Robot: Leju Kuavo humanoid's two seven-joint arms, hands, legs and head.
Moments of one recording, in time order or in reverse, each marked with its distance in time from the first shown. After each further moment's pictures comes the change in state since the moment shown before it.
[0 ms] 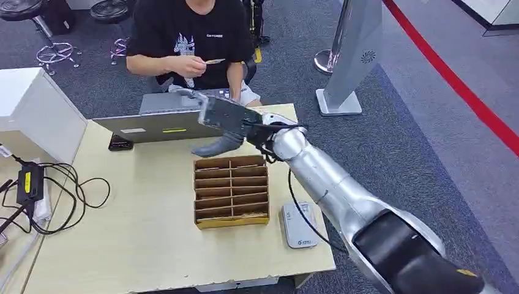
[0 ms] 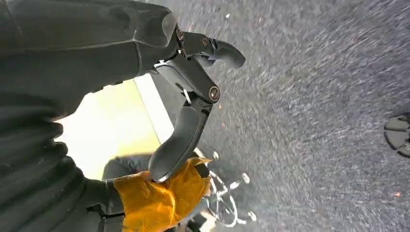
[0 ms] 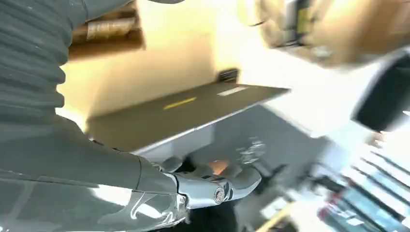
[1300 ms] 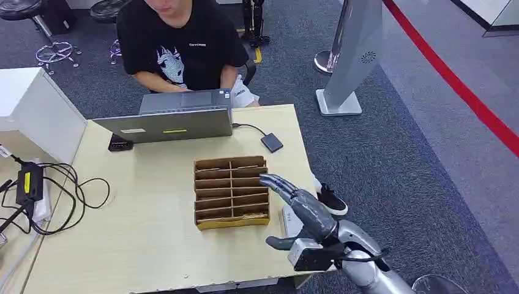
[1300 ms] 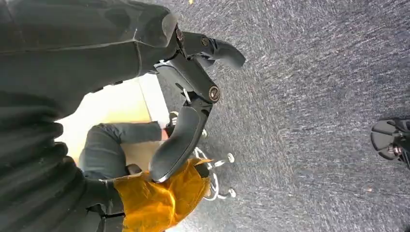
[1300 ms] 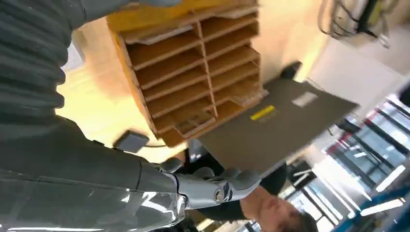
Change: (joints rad) left arm 0.020 0.002 0.097 0.000 0.051 0.034 0.015; right arm 0.786 -0.290 -0.120 -0.647 0.436 -0.334 -0.148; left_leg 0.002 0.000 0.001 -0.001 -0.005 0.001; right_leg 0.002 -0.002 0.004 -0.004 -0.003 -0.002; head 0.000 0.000
